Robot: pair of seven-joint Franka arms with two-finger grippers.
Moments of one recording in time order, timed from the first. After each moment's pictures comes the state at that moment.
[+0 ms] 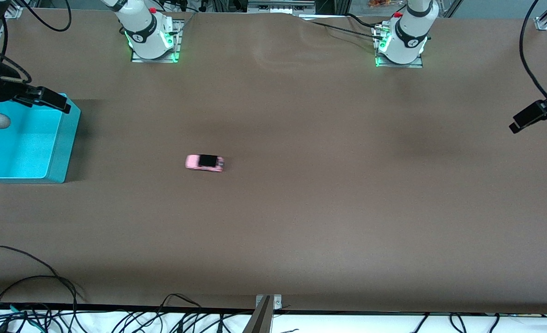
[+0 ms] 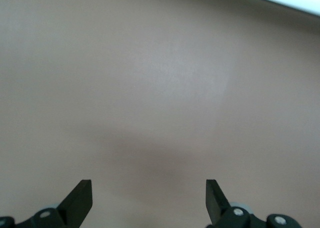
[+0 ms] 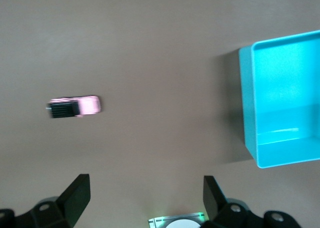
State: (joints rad) left arm 0.03 -0.01 0.07 -1.61 0.02 1.64 -0.18; right arm 0.02 0.03 -0.04 -1.61 0.01 1.50 0.17
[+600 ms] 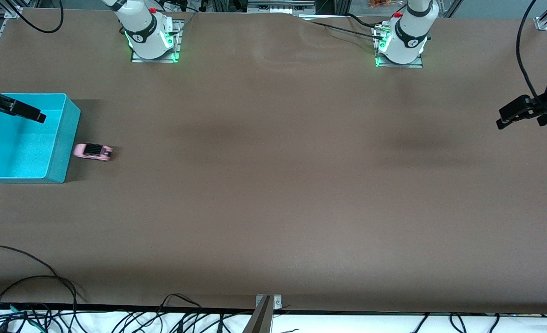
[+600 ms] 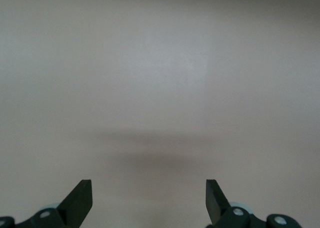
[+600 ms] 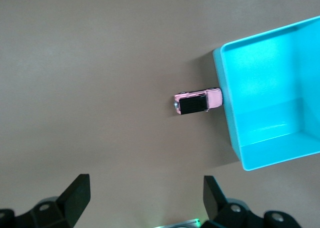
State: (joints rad) left arm 0.01 0.02 0.02 -1.58 0.01 1.62 -0.05; right arm -0.05 0.06 -0.07 -1.61 0.00 1.54 0.17
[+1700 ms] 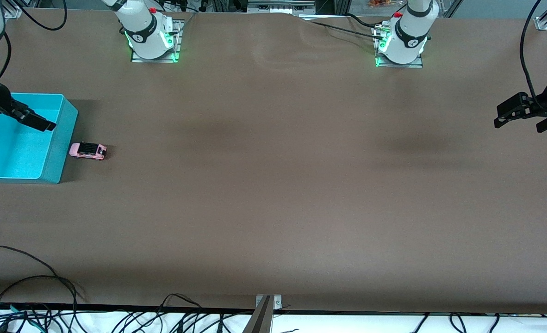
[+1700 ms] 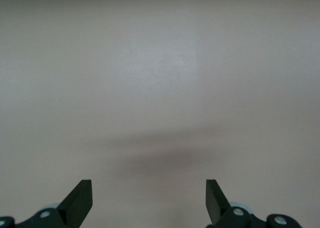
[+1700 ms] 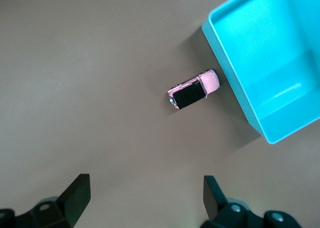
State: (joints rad) left arm 0.05 0.04 0.00 -1.57 0.00 1.62 0.15; right arm -0.05 0.02 -0.07 -1.77 0.00 1.66 0.48
